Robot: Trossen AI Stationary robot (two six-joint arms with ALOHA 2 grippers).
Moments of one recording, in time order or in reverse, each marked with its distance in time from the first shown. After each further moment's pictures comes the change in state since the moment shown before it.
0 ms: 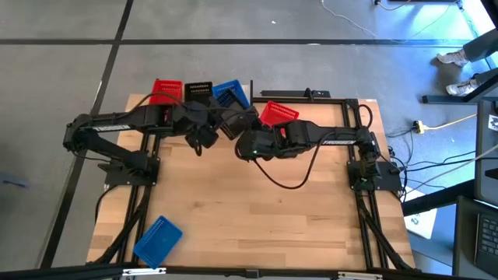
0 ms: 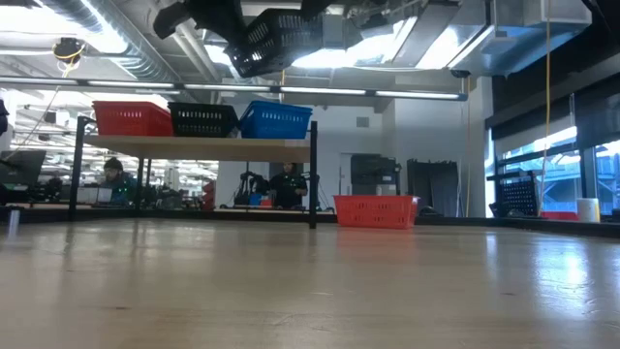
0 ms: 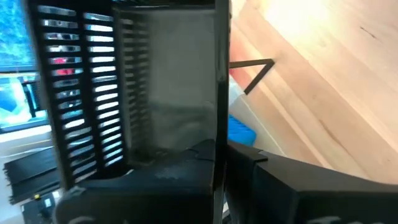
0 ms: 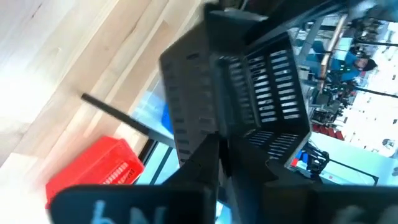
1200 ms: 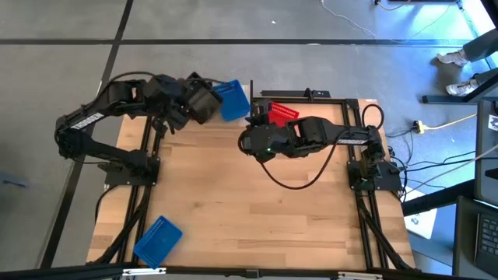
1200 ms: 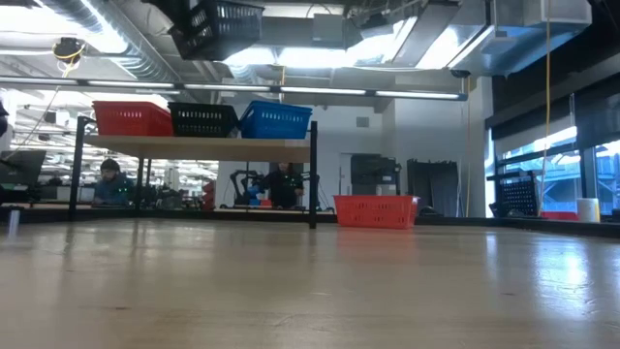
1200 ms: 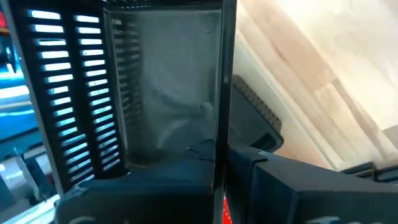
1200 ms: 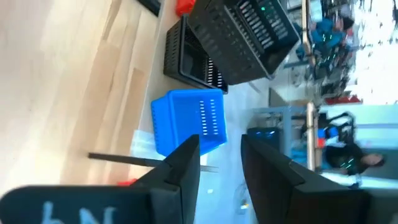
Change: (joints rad) left arm 0.215 -0.073 0.271 -0.512 0.077 0.025; right arm 0.039 -0.033 0.104 0.008 0.019 0.310
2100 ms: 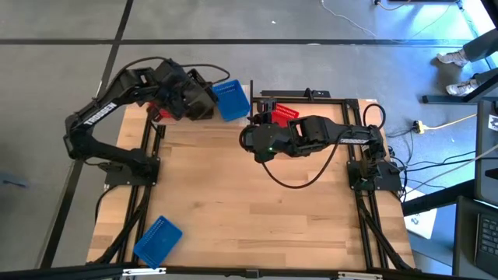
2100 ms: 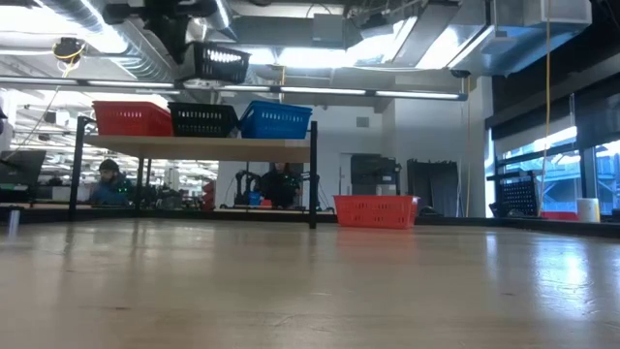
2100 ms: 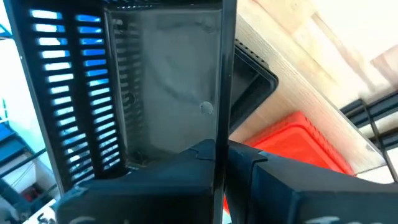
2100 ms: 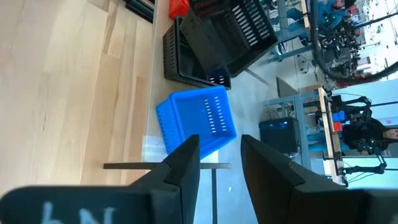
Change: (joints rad) left arm 0.254 0.080 -0.001 -0.056 0.072 0.309; right arm 0.000 -0.010 -0.001 -0.014 -0.002 0.135
